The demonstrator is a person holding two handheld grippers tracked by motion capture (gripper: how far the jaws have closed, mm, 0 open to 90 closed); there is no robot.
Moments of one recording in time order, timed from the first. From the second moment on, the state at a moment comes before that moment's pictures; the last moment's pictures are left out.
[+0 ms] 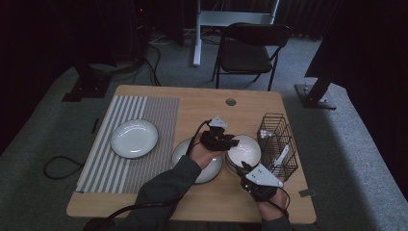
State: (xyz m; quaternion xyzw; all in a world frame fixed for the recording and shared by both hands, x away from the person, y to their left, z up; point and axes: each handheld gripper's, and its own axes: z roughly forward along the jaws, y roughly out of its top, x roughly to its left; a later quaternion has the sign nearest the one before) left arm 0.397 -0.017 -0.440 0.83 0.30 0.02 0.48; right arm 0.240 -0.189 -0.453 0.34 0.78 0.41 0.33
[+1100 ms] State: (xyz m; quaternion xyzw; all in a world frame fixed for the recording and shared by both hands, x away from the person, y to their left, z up) left arm 0.383 -0.024 -0.428 0.82 0.28 0.12 0.48; right arm 0.235 -0.192 -0.448 0.33 0.76 0.43 0.35
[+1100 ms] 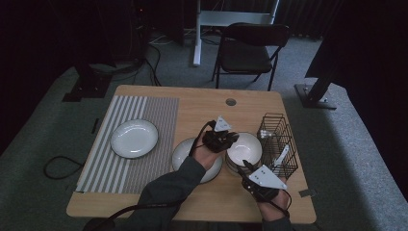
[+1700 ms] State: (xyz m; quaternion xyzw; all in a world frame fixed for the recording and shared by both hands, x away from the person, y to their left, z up) left arm 0.394 0.021 -0.399 0.78 0.30 0.17 0.51; right arm 0.223 -0.187 -0.442 0.28 0.75 0.47 0.35
